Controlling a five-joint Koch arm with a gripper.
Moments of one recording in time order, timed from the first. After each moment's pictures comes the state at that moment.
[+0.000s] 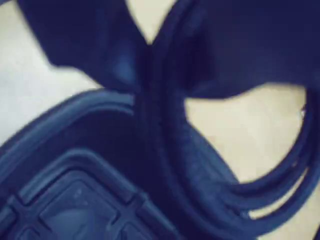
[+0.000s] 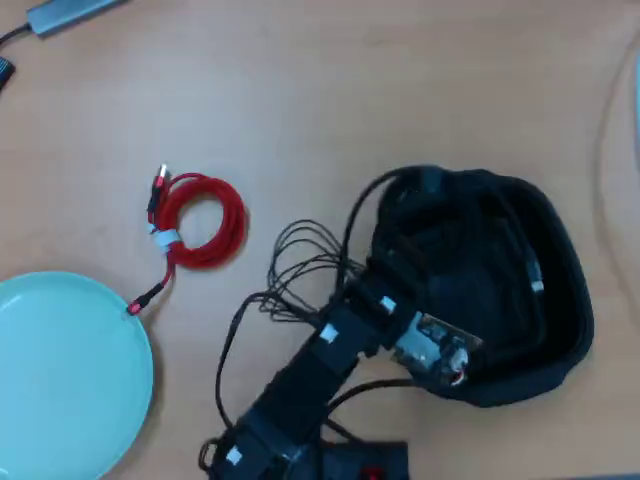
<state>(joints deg) 132.1 114.3 81.5 76.6 4.3</state>
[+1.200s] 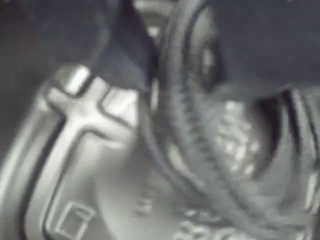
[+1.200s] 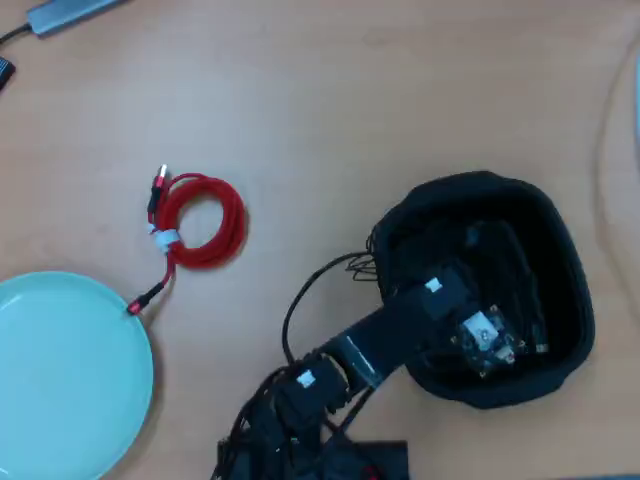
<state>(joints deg) 146.1 86.1 95.6 58.4 6.7</state>
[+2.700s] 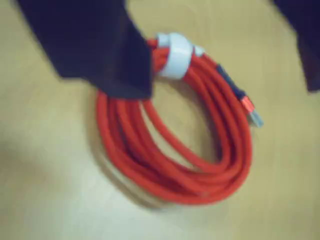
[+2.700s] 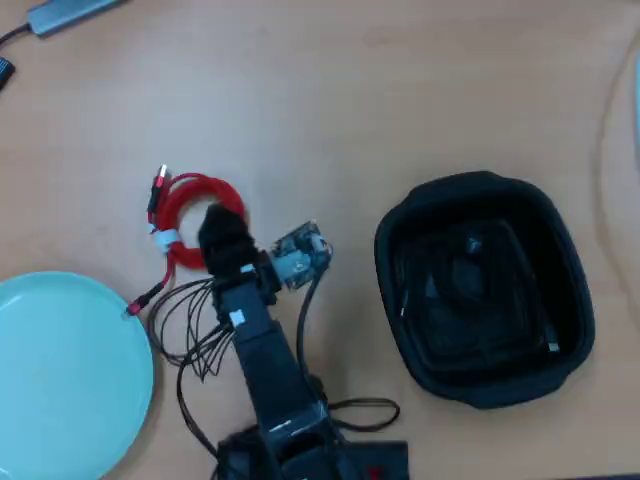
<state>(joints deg) 66.8 115.9 111.4 53.5 -4.0</state>
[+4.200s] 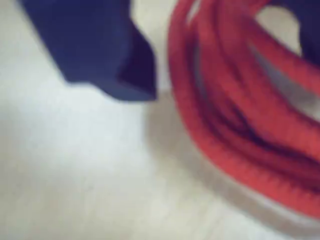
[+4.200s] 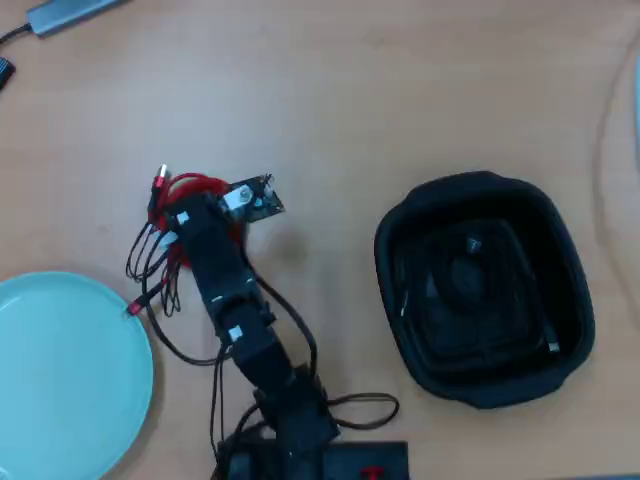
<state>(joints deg) 62.1 67.7 83.2 78.1 -3.3</state>
